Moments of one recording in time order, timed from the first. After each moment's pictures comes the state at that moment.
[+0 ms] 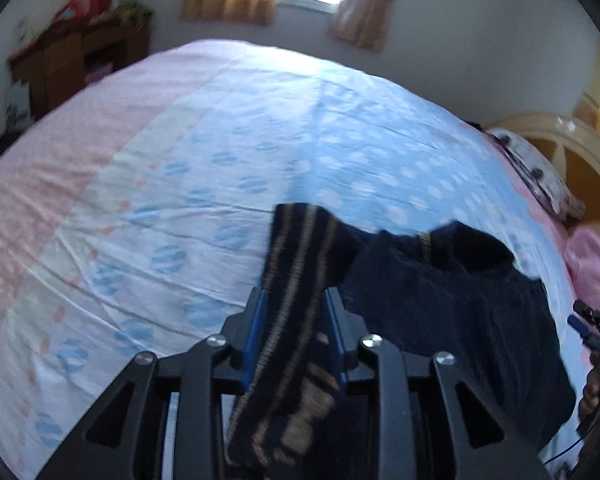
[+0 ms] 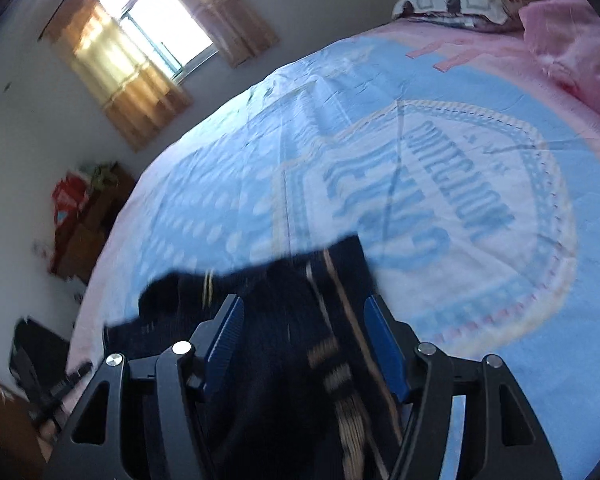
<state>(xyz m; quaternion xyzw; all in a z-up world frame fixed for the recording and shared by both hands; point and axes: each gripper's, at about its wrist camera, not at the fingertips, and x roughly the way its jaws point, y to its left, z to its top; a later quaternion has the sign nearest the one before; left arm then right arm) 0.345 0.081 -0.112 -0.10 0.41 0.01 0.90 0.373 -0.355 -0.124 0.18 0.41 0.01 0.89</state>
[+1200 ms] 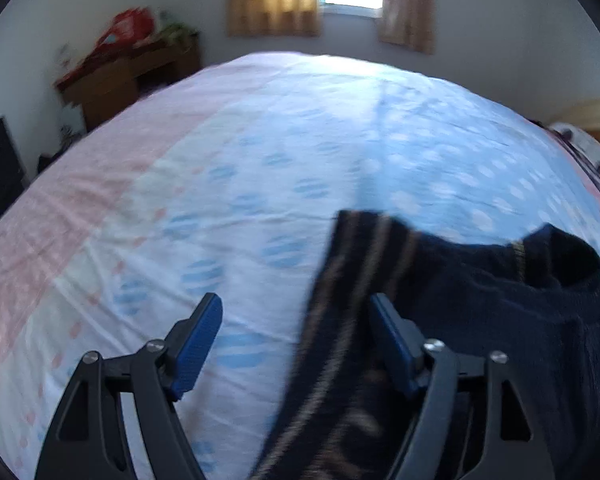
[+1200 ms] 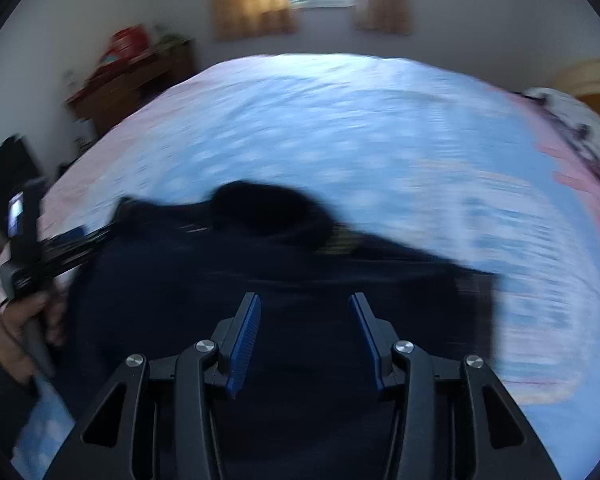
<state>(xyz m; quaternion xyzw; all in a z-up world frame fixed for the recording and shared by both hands) 0.379 0.093 -0.156 -0.08 0.40 0.15 0.90 0.403 -0.180 -0.137 -0.08 0.46 0.13 0.87</state>
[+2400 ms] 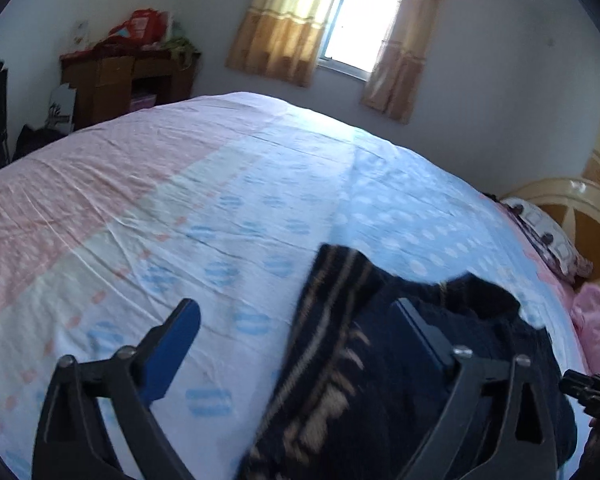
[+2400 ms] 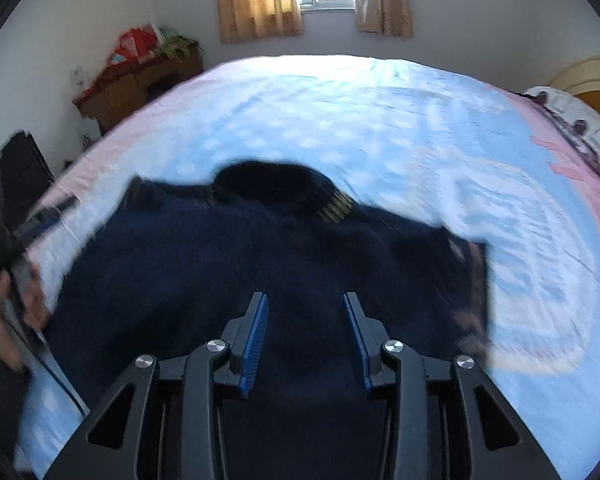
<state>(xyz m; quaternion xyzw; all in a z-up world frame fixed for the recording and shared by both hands) 0.298 0.103 -0.120 -0.16 0.30 0.08 0.94 0.348 -0.243 -0.137 -0.09 0.46 0.08 0.88</state>
